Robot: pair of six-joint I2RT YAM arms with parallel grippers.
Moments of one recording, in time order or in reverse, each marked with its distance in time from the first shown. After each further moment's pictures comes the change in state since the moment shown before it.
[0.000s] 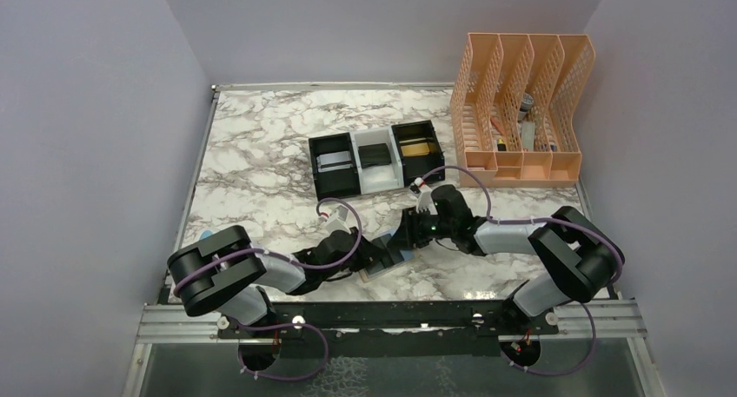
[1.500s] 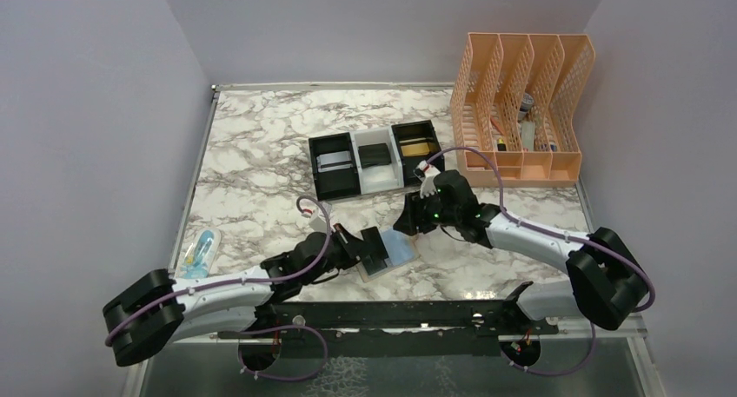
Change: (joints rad) left arm -0.013 -0.451 -0.071 -0.225 -0.045 0.020; right arm 0.003 -0.192 0.138 -0.343 0.197 -0.110
